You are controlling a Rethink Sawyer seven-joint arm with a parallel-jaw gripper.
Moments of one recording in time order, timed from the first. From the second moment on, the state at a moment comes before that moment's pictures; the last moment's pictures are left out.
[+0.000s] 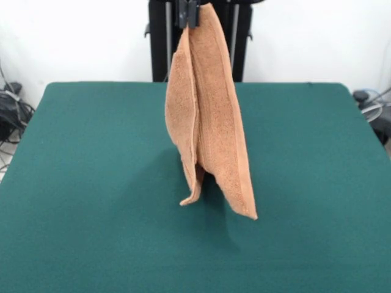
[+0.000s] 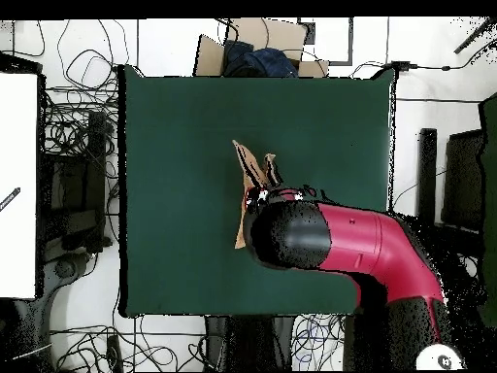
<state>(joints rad) -0.57 -1.11 0.33 1.89 -0.17 0.67 1.57</state>
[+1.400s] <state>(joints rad) -0.39 -1.25 0.27 2.00 -0.15 0.68 1.57</state>
